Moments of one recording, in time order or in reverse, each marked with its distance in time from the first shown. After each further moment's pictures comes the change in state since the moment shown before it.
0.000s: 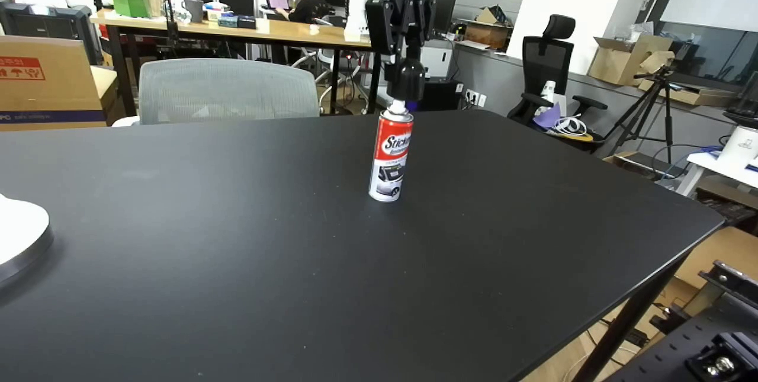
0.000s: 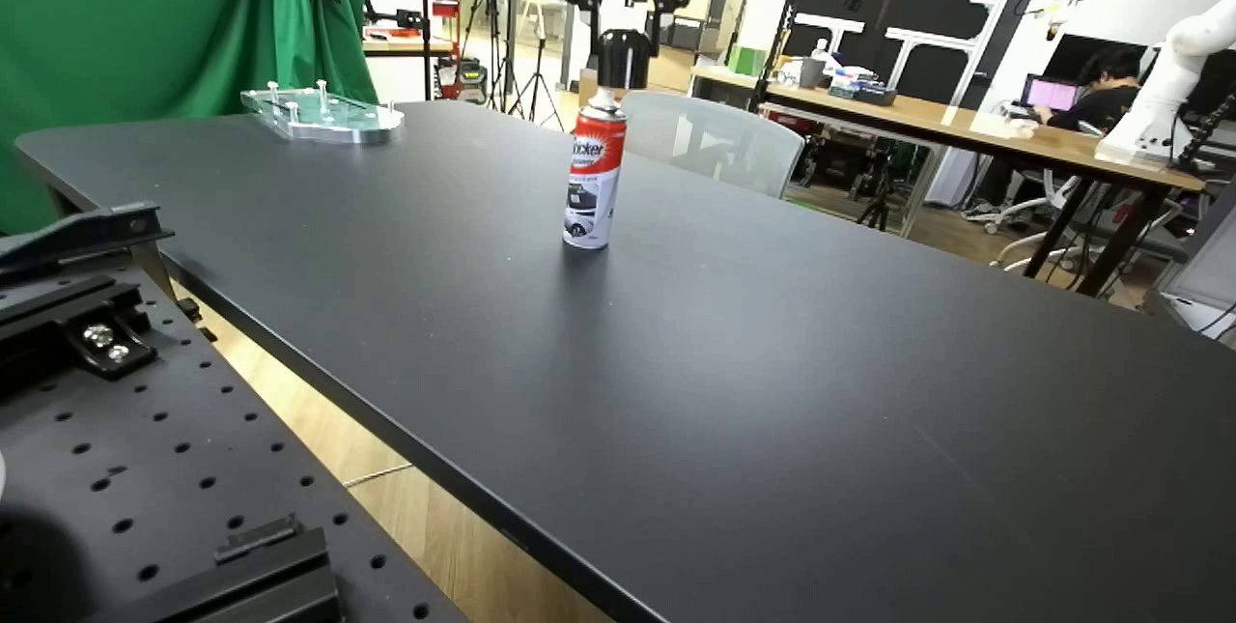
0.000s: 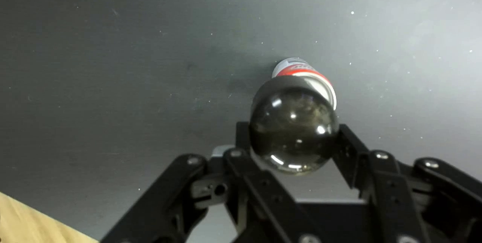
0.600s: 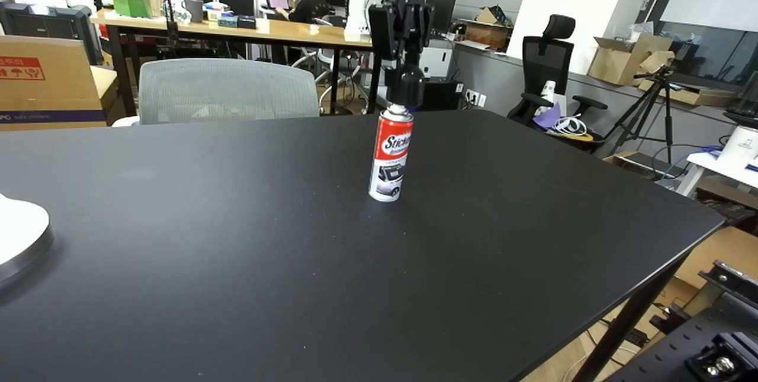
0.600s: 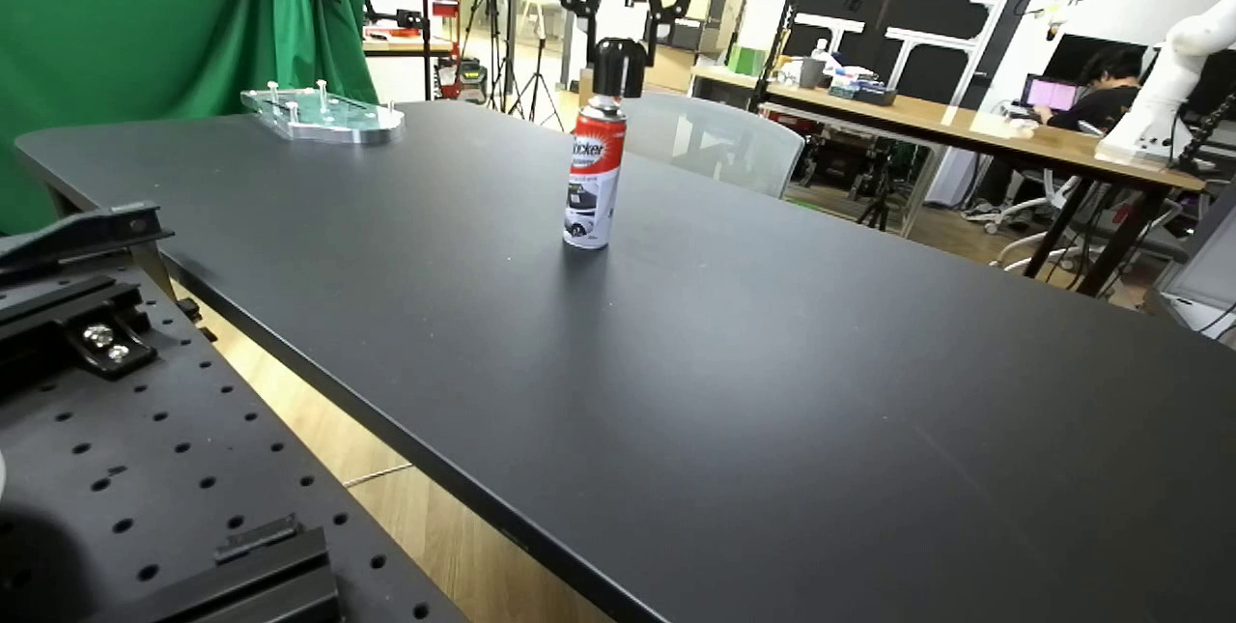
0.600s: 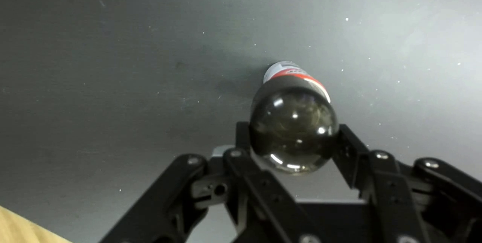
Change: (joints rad) arm -0.009 0.013 0.000 -0.002 0.043 0.003 -0.092
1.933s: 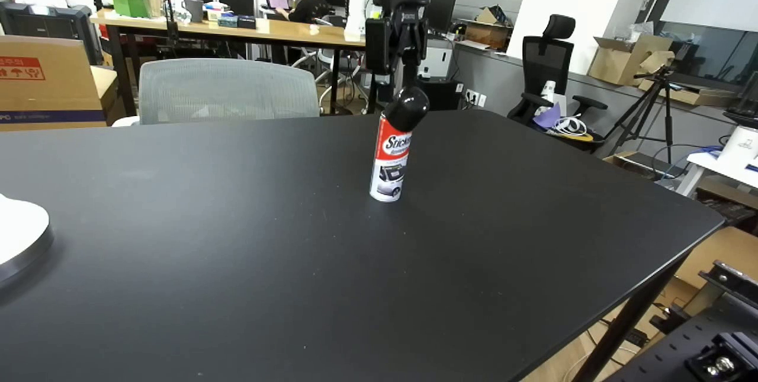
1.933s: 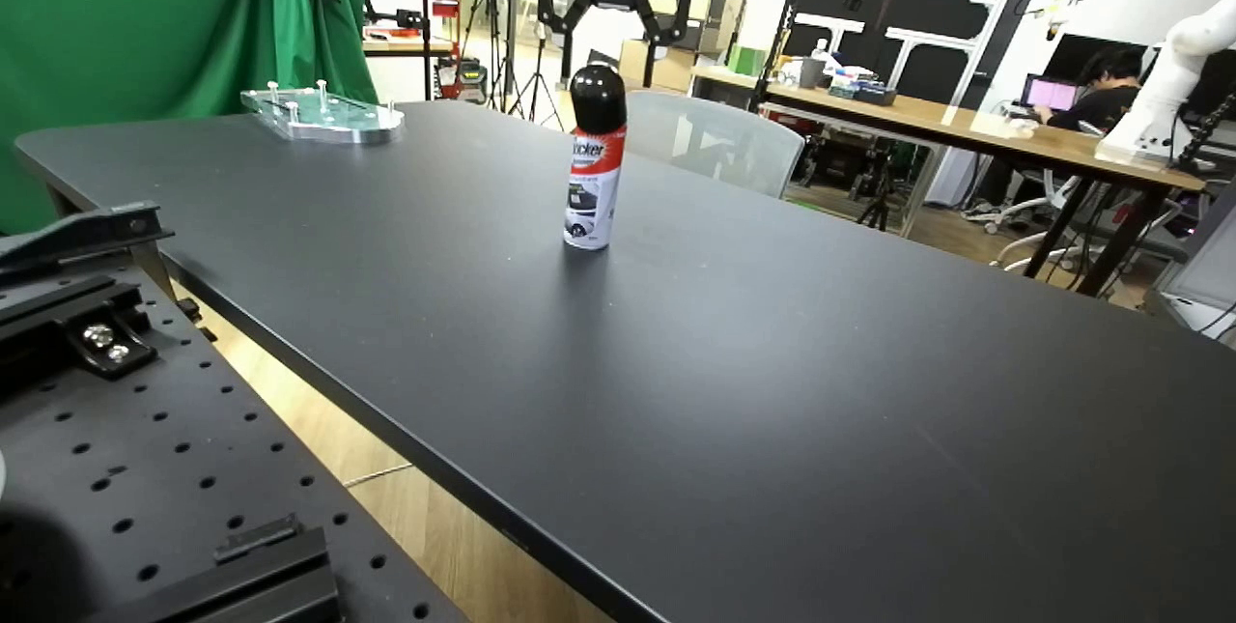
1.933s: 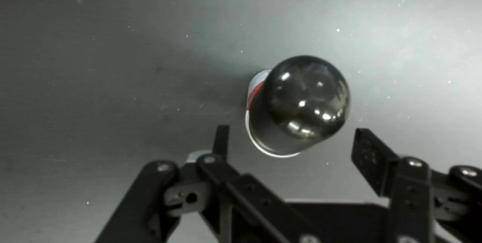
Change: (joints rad) arm -0.001 0.046 0.011 0.003 0.017 0.000 -0.054
